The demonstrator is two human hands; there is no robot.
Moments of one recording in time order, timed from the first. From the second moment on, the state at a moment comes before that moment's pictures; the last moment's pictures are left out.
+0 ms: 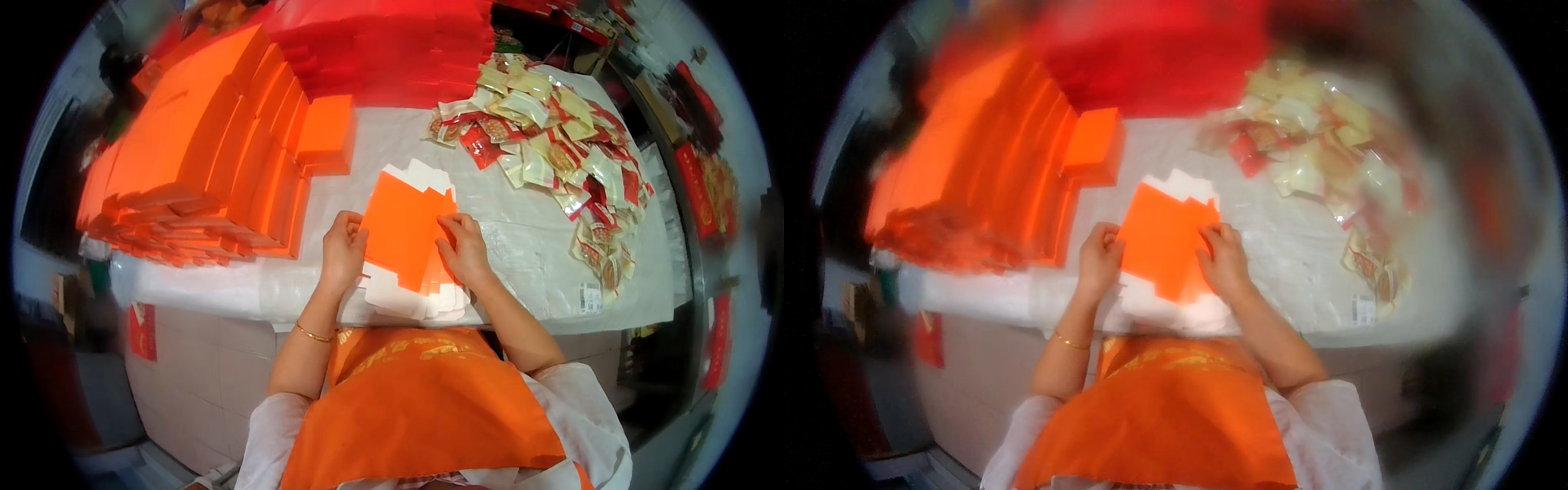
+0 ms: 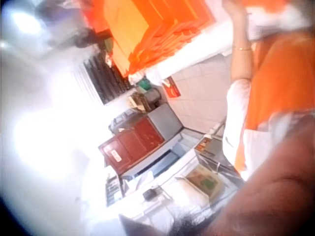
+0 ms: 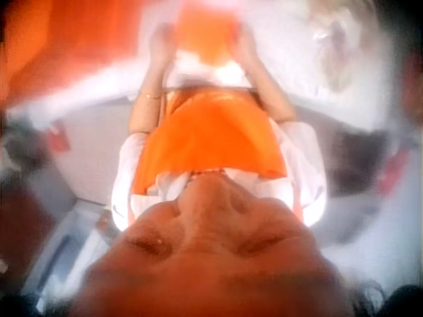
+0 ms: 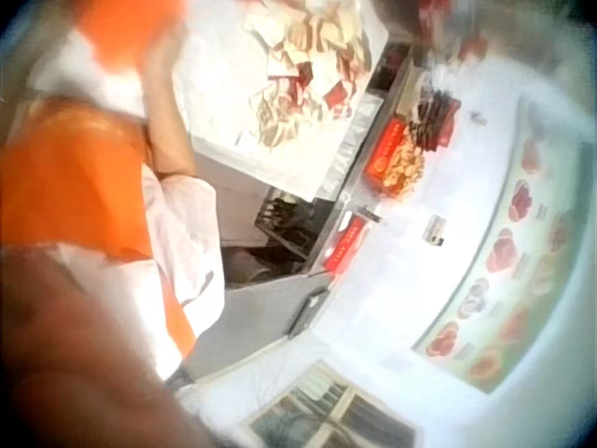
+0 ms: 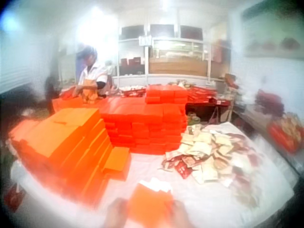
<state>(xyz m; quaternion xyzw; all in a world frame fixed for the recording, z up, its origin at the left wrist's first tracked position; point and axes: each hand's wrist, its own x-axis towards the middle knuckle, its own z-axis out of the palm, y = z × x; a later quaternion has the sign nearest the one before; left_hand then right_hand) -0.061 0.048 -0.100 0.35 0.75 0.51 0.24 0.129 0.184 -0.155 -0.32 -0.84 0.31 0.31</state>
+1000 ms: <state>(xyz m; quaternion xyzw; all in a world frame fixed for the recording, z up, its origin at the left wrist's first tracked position) -0.047 0.047 -0.098 0.35 0.67 0.58 0.29 0.145 0.230 -0.091 -0.30 -0.78 0.29 0.47</state>
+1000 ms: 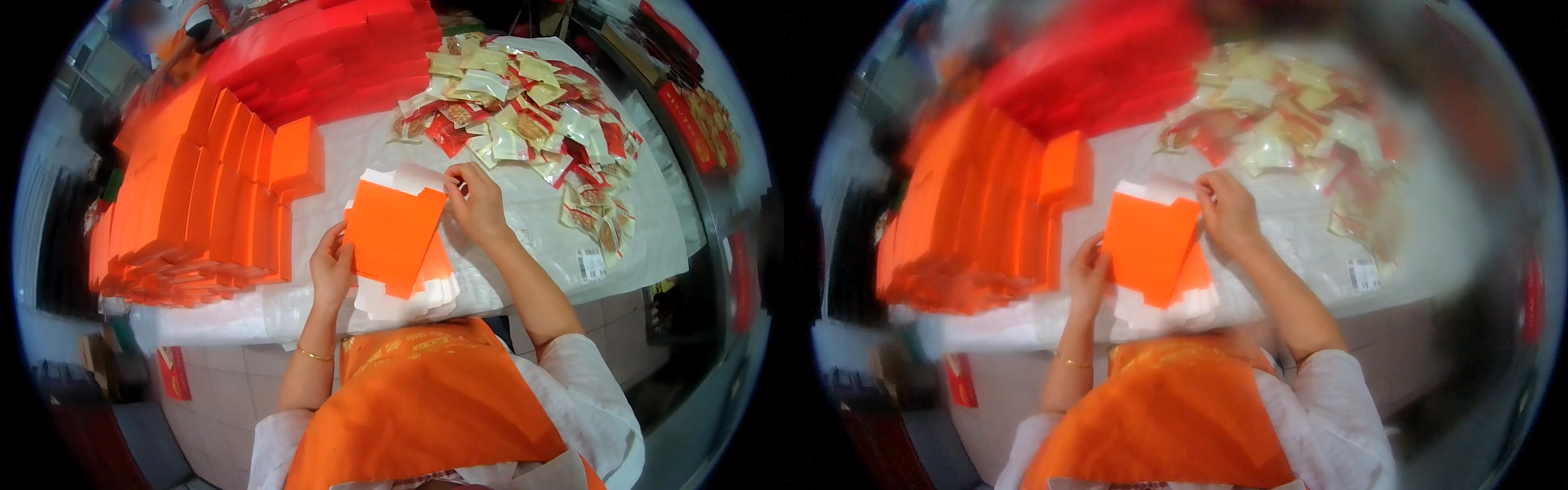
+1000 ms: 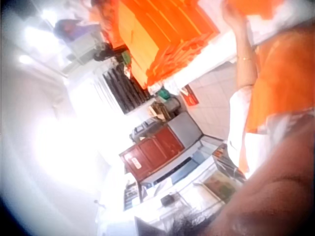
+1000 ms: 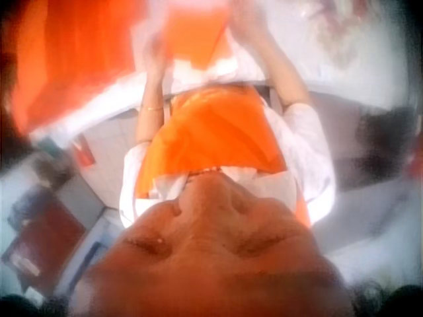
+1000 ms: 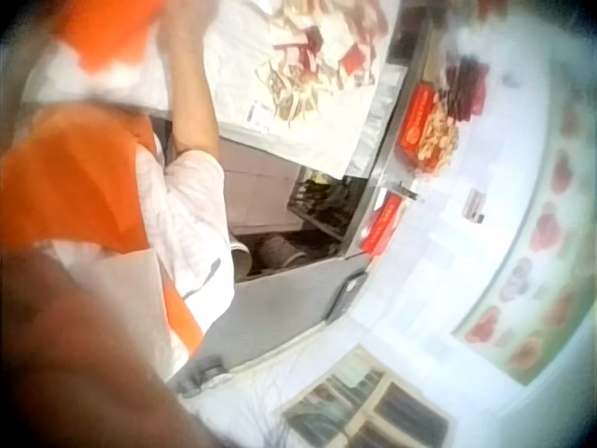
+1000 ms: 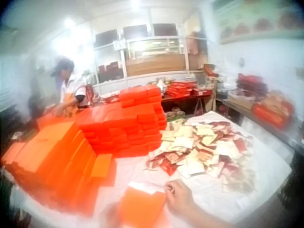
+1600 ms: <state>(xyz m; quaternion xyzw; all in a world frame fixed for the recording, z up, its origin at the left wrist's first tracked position) -0.031 0.048 -0.050 0.52 0.60 0.50 0.33 0.160 0.233 -0.038 -0.14 -0.84 0.52 0.09</state>
